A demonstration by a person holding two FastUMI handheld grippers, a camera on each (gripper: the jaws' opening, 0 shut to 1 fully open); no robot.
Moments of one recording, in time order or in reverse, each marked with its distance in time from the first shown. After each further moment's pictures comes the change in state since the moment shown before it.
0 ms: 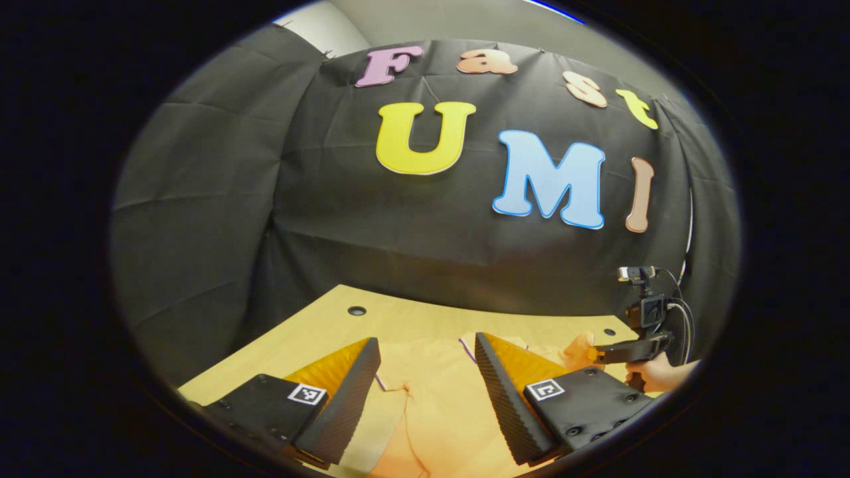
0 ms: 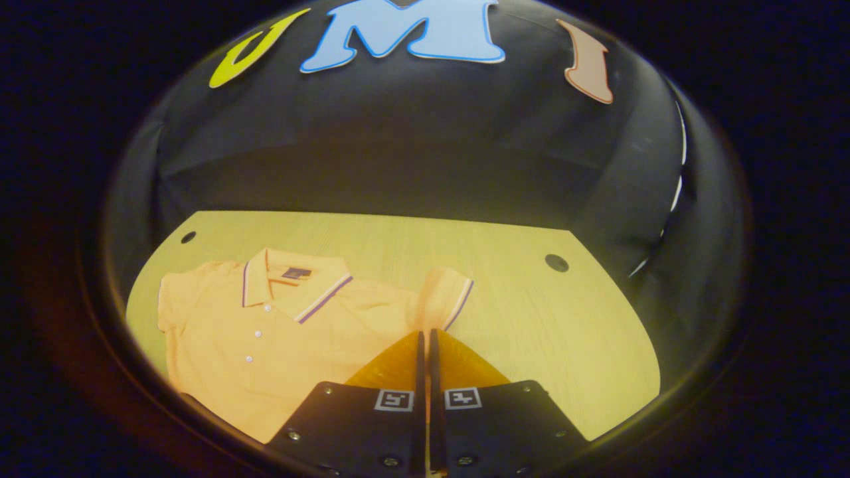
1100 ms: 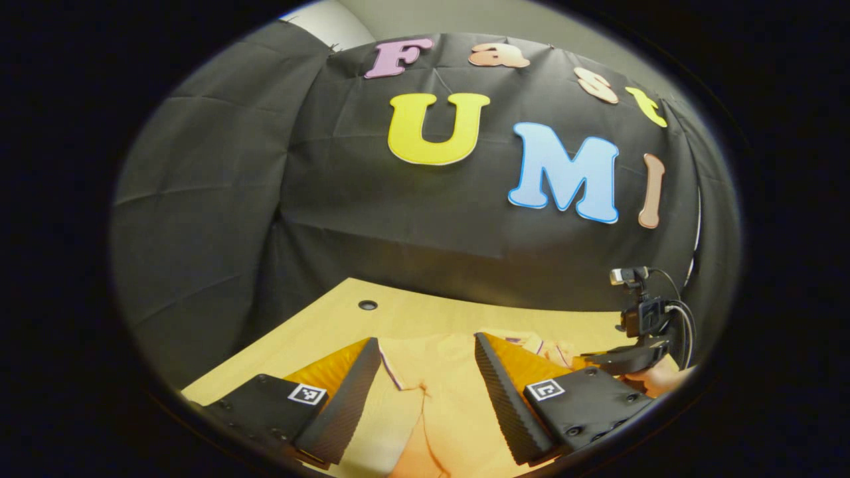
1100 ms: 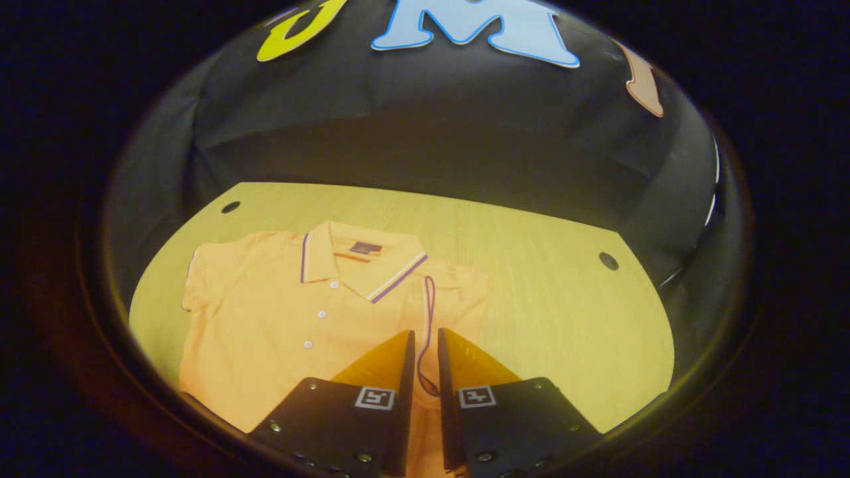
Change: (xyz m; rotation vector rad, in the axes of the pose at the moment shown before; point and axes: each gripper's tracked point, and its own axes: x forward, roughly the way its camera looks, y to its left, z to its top) left arm 0.032 0.030 -0.015 0.004 0.042 -0.005; right arm -0.015 0.069 -0.016 -0.054 0.046 0.102
